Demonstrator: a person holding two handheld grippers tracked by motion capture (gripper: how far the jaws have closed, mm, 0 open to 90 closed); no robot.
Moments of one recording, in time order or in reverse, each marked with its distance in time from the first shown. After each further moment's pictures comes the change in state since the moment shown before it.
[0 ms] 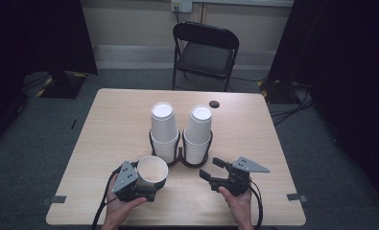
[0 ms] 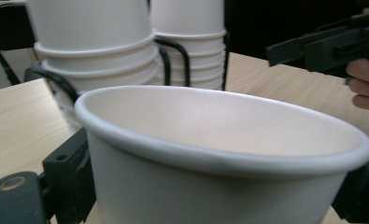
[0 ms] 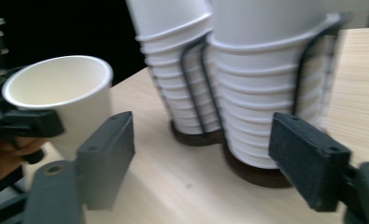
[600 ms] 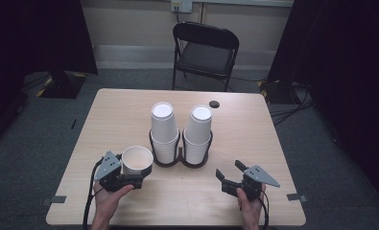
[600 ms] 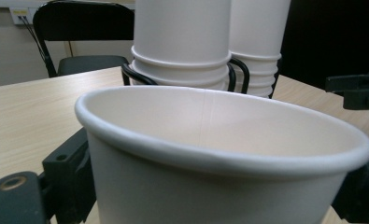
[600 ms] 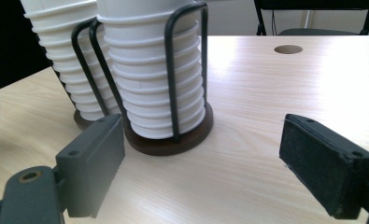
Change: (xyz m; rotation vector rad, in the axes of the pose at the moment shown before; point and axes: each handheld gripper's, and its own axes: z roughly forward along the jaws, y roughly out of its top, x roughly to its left) left arm 0.037 0.008 -0.016 -0.024 0.104 -0.095; right arm -0.018 -0.026 -0.026 -0.034 -0.322 -0.062
